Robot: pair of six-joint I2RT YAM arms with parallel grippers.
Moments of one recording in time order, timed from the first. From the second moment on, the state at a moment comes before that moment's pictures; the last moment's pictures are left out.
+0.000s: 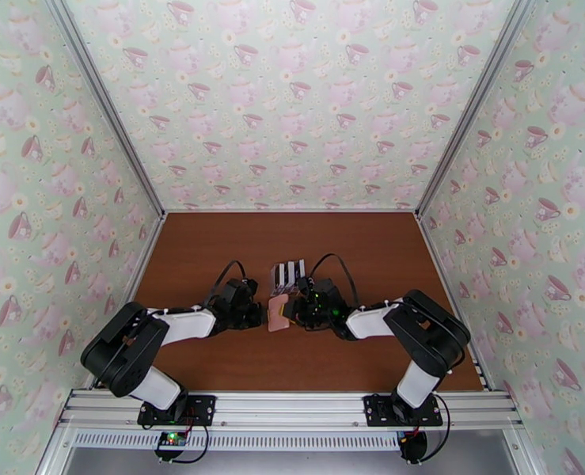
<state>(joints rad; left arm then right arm) -0.54 1.56 0.56 0.09 0.37 -0.72 0.72 1.70 0.61 0.51 -0.52 1.06</state>
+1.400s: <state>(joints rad) -0.41 1.17 0.48 -0.32 0.24 -0.64 1.16 1.97 1.42 -1.15 0.68 0.68</state>
